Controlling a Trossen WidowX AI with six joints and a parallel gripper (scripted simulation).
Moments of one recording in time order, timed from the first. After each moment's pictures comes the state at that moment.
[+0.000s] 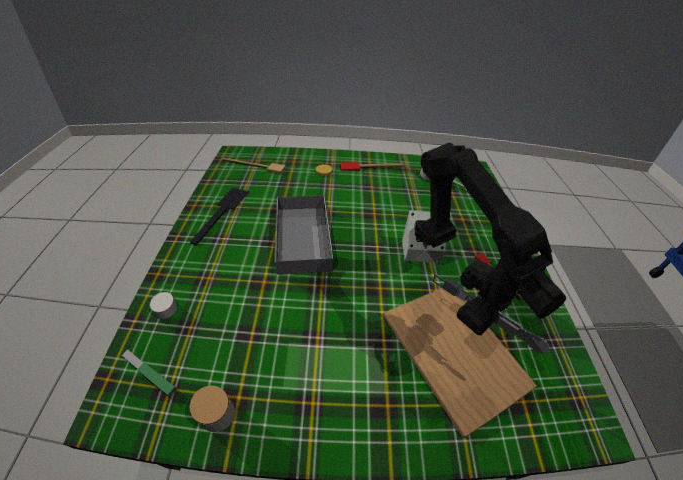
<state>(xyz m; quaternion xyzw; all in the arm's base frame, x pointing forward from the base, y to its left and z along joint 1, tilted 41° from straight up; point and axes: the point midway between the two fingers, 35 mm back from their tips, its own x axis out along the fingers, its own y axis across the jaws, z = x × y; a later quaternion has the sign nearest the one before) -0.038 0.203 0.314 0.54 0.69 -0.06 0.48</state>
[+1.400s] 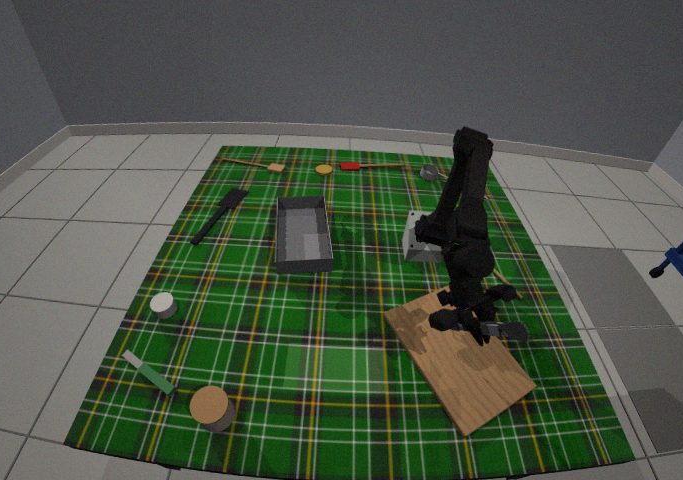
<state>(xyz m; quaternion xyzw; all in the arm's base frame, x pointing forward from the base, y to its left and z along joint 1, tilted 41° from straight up) -0.017 0.235 0.333 0.59 0.80 0.05 0.05</state>
